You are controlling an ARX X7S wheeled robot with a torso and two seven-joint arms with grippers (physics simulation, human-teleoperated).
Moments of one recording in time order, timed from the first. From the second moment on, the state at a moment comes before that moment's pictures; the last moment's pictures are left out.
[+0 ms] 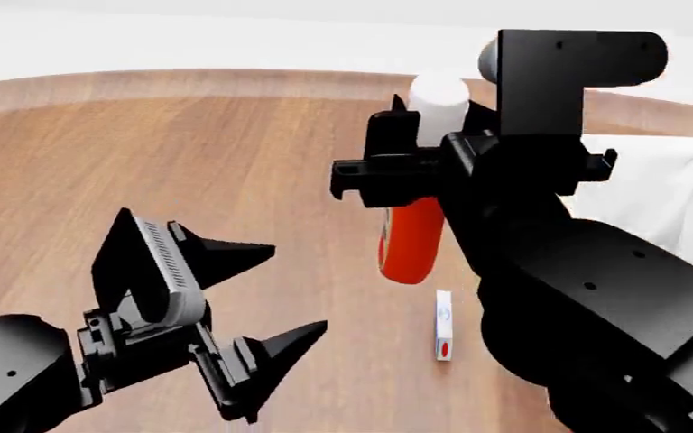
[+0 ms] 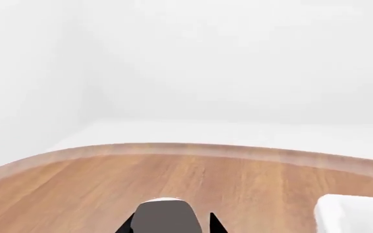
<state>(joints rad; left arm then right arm) -0.84 -0.34 0.63 -0.34 -0.59 -0.30 0.59 1.00 0.43 -0.34 -0.12 1.07 0.85 0.49</state>
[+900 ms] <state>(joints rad) -0.61 -0.33 0.41 -0.16 -0.48 -0.20 -0.10 1.33 0.60 -0.41 0.17 0.86 0.88 0.41</state>
